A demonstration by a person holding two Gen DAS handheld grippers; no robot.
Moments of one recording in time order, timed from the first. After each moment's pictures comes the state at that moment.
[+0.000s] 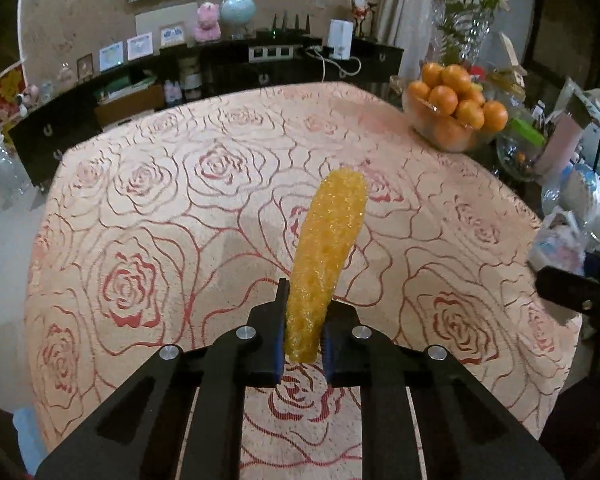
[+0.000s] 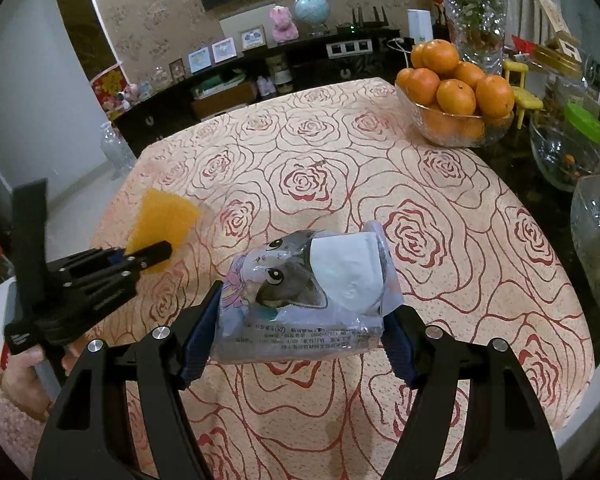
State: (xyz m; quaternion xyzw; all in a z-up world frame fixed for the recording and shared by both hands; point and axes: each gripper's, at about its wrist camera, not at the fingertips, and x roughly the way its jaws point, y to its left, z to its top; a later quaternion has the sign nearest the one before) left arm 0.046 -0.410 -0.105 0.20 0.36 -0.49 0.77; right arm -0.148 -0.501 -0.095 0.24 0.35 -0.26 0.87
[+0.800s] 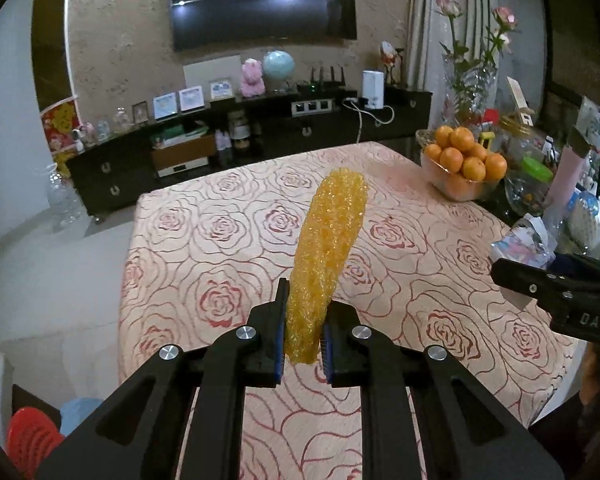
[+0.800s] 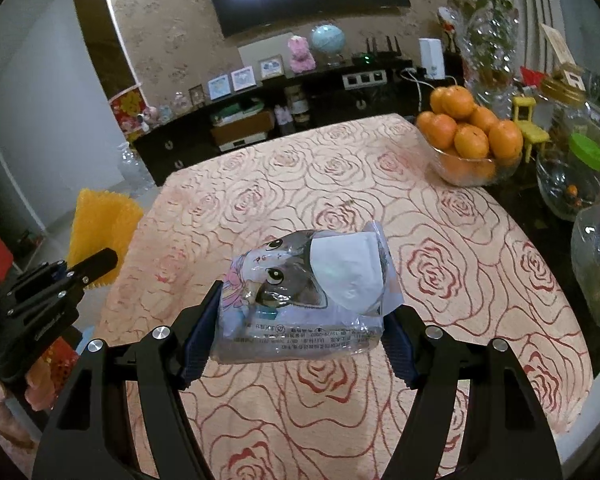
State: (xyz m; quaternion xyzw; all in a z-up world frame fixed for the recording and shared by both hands) left arm 0.015 -0.339 -0.026 0.18 0.28 -0.43 0.84; right arm -0.143 -0.478 -0.058 0.23 0.30 -0.25 0.89
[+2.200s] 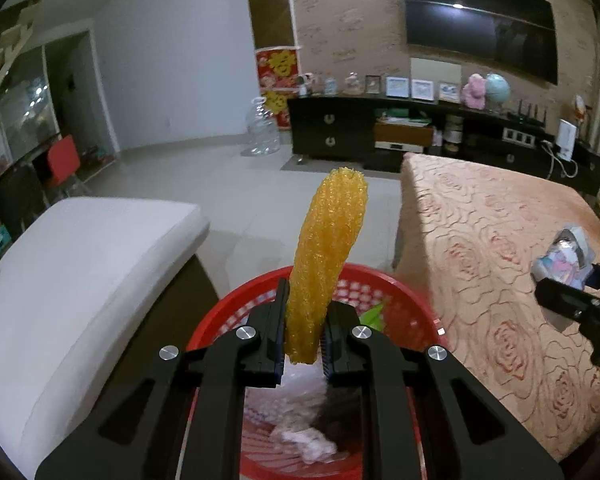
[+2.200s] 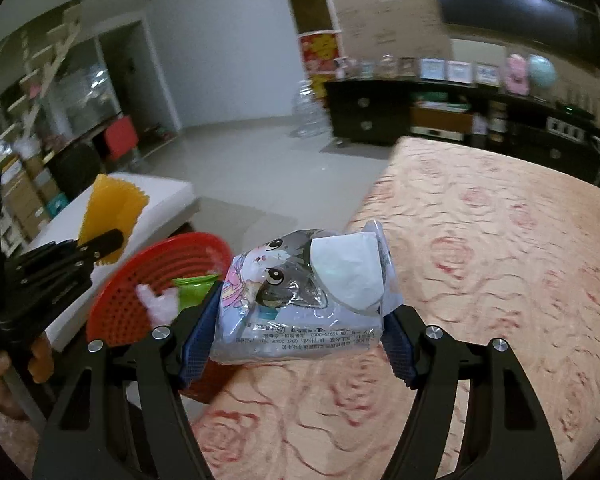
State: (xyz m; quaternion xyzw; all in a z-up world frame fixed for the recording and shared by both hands) left arm 0.067 -0.047 -0.014 0.10 0.31 -0.11 0.94; right arm 0.005 -0.250 -0.040 0.10 0.33 0.05 0.94
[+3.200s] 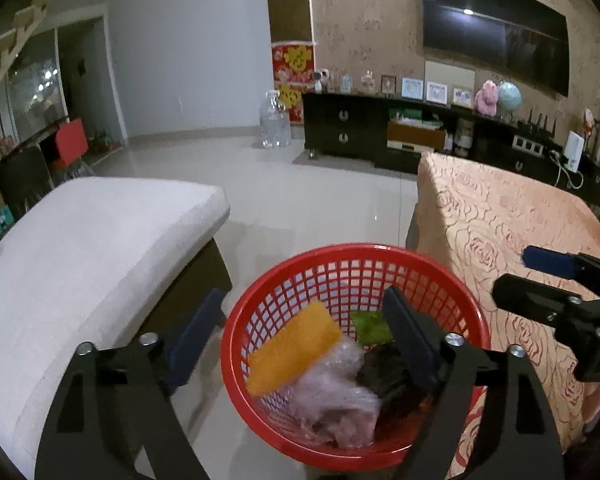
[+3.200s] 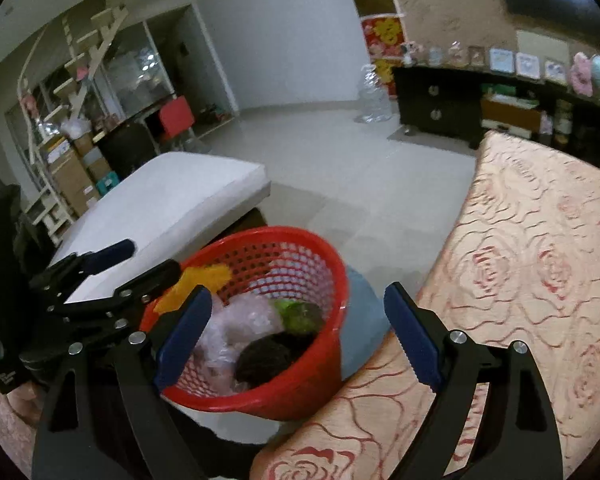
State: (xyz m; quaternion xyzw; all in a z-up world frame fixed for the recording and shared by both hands) left arm 0.062 -0.008 -0.020 0.07 0.31 -0.10 0.94; right arm 0.044 -0.191 -0.037 0.11 0.34 0.14 0.92
